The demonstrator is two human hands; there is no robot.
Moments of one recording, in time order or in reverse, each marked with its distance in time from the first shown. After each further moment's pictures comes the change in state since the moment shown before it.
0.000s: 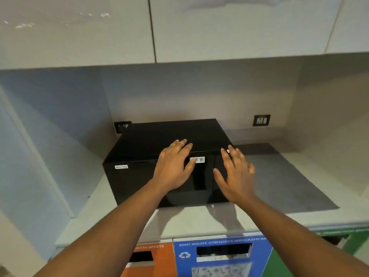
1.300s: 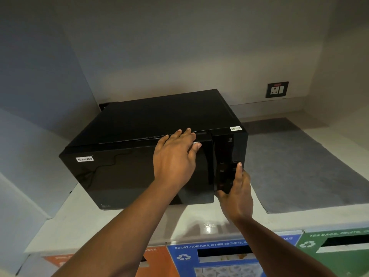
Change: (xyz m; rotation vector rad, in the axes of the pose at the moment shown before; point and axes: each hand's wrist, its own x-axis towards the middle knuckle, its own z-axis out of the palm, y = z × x) left_hand 0.033 0.014 0.103 -0.011 0.176 -0.102; right_hand -0.033 0.084 0.192 0.292 -0.026 0.353
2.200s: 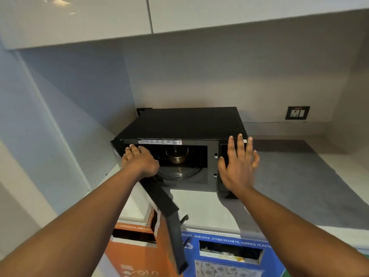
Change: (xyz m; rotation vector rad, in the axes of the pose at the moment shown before) left_hand -0.035 -0.051 -0.118 0.306 -0.531 -0.770; right_hand 0.037 -0.091 -0.096 -0.241 0.046 -0.368
